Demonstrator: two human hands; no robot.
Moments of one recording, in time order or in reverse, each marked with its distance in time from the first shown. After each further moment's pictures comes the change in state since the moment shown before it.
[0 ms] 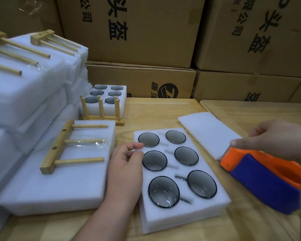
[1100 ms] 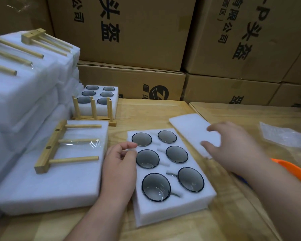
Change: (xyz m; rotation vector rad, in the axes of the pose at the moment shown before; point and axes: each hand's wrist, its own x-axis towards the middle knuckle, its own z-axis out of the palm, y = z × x) left_hand 0.001 0.000 0.001 -0.014 -0.008 0.008; right_hand -0.005 -0.003 0.058 -0.144 0.288 -0.405
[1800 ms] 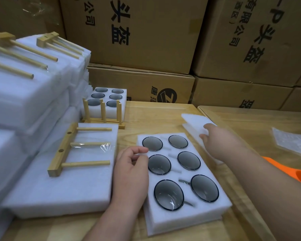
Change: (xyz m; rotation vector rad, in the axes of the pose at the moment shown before) left_hand 0.002 -0.004 -0.002 0.019 -0.003 0.043; right_hand 0.070 -0.013 0.051 -0.133 -0.118 0.074
